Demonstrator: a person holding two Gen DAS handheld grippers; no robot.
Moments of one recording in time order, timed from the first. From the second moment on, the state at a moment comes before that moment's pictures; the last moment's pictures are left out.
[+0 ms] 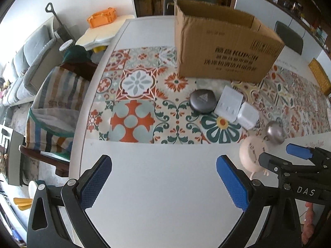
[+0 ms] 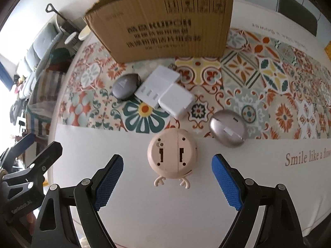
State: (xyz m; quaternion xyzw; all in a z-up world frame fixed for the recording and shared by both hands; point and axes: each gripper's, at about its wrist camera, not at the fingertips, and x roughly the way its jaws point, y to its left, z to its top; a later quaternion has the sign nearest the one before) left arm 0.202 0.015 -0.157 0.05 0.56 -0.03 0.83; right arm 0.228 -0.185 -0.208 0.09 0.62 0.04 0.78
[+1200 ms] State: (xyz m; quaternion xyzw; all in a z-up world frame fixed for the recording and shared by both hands) left arm 0.206 0.005 -0.201 0.05 0.61 -0.04 0.79; right arm 0.251 -0.166 -0.278 0.05 0.65 0.04 0.75
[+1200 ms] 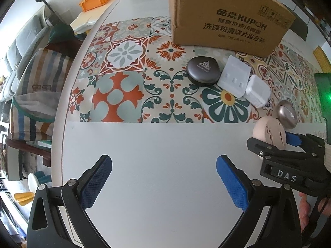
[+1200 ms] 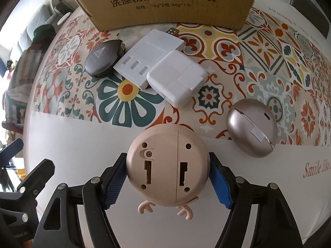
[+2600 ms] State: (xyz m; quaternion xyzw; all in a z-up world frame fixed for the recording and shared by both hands) left arm 0.201 -0.190 -0.179 0.13 0.52 -0.25 0.81; right arm 0.166 -0.347 -0.224 0.15 0.60 -0.10 0.78
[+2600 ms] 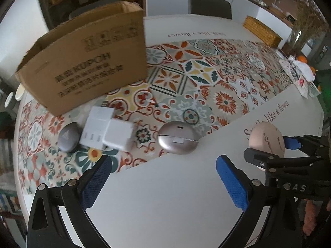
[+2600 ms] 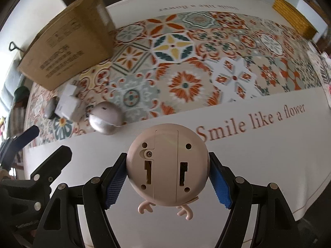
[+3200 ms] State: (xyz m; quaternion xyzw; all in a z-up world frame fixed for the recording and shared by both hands) left arm 0.227 -0.227 -0.227 0.15 0.55 -0.28 0.77; right arm 0.165 -0.380 -0.248 0.19 0.61 -0.14 0.76
